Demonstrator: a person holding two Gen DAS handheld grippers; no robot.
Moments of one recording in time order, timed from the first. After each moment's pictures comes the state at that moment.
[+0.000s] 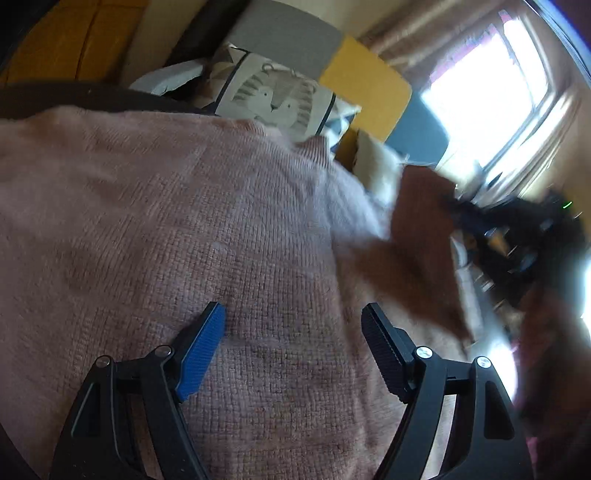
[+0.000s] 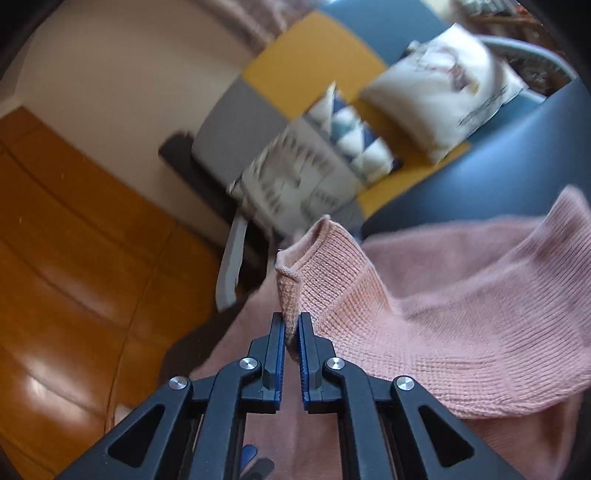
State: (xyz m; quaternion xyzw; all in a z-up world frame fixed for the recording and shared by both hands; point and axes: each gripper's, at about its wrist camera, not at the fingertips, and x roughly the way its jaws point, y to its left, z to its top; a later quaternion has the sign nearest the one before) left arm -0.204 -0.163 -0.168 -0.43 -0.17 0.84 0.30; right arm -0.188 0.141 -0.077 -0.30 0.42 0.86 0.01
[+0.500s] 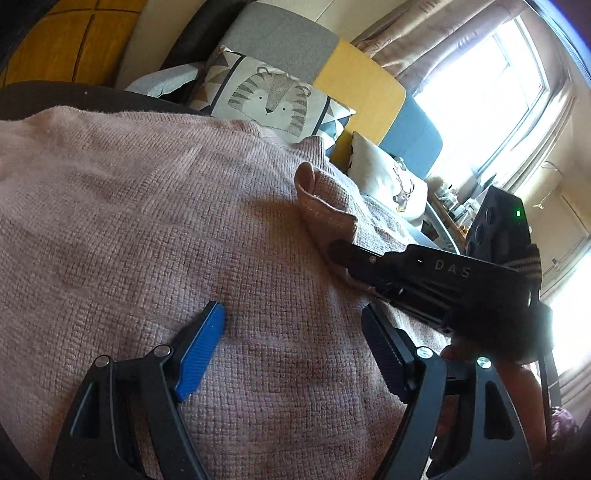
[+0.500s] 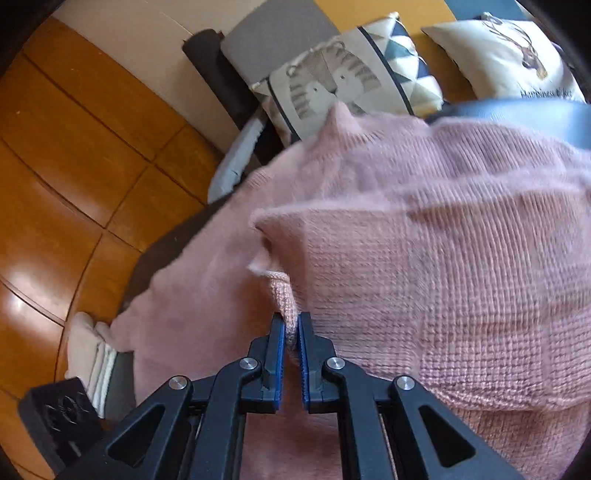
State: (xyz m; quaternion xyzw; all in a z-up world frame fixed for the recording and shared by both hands) left arm -0.200 -0.160 -0.172 -0.42 -0.16 0.84 0.30; right arm -0.215 0.052 -0.157 -0.41 0.32 0.85 -0.06
